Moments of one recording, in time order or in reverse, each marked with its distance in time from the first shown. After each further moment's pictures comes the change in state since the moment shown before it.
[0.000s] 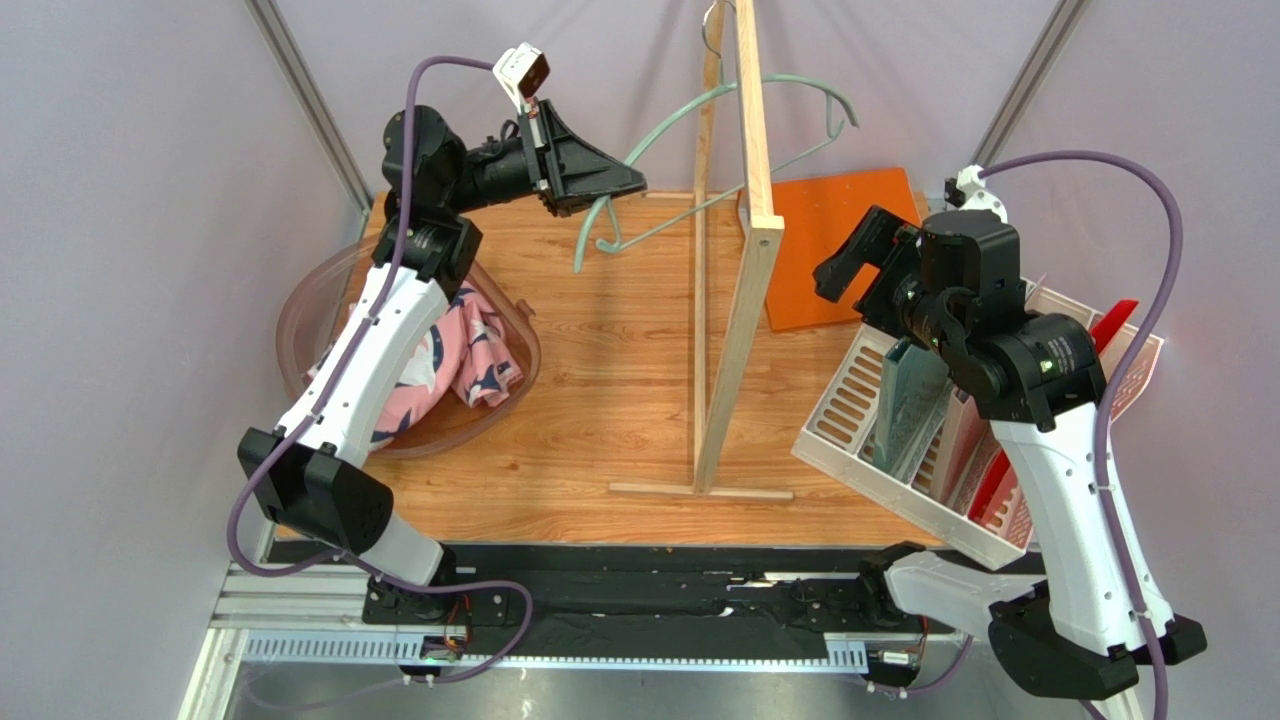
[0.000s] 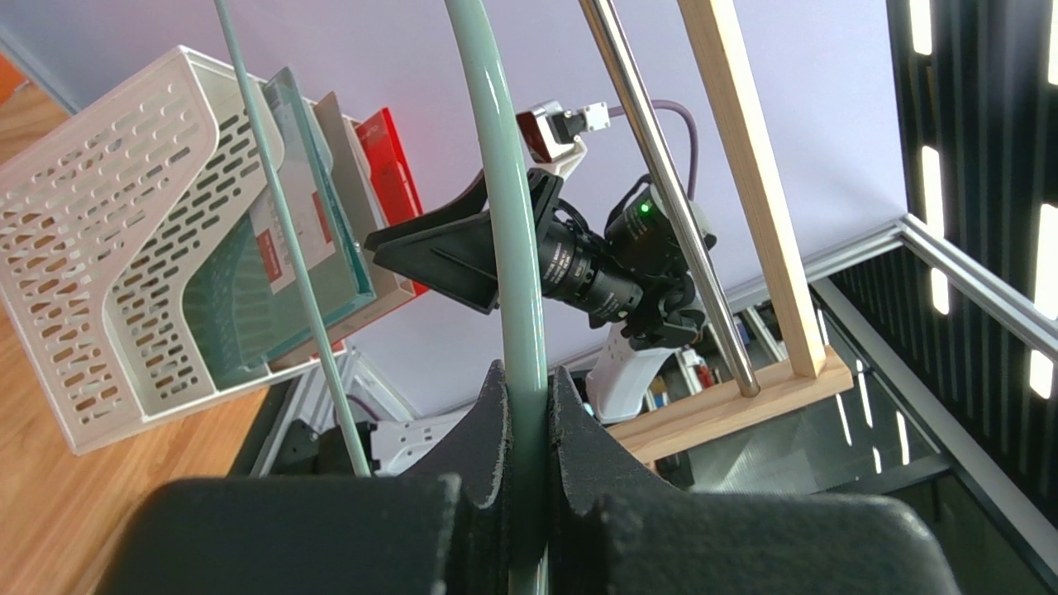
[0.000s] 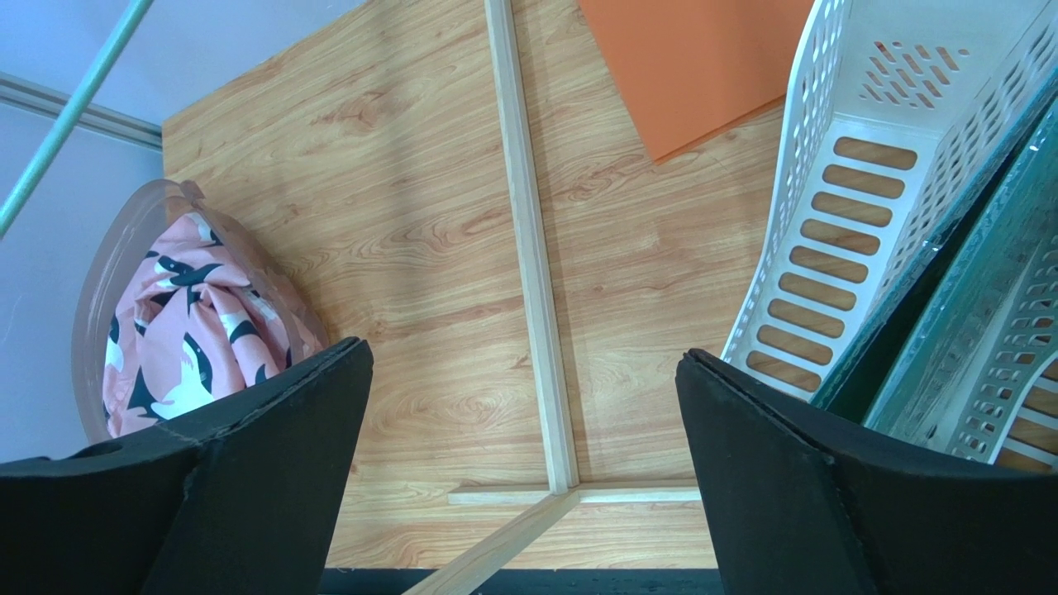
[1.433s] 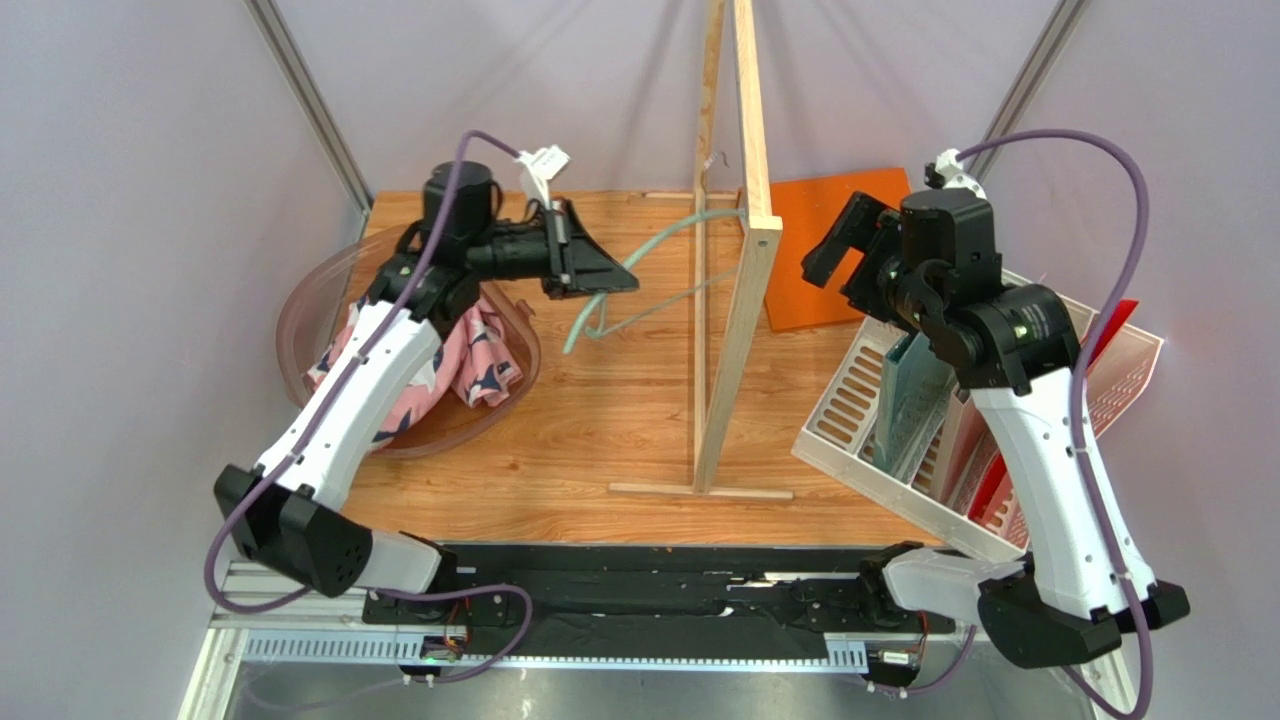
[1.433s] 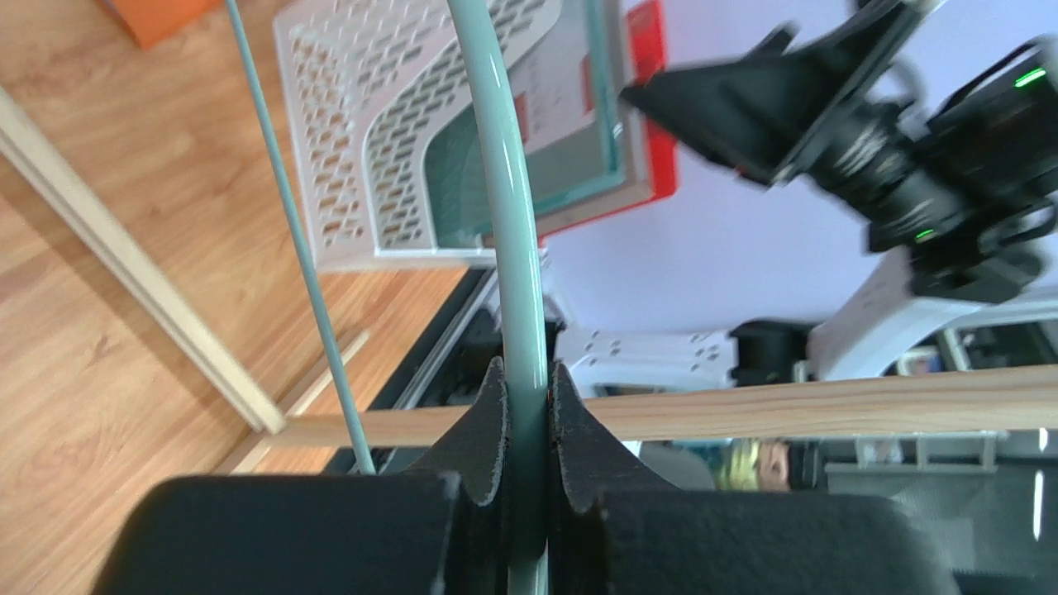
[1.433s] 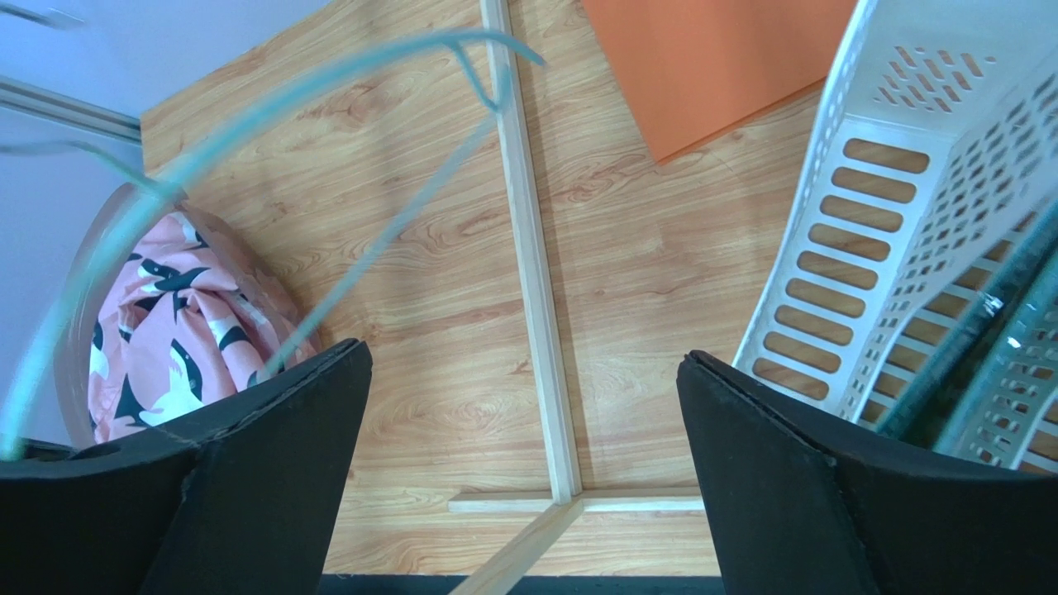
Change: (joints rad) left arm -0.063 -0.126 -0.172 -0.683 -0.153 0.662; right arm 0.002 0.095 0.043 0.008 -0.010 -0.001
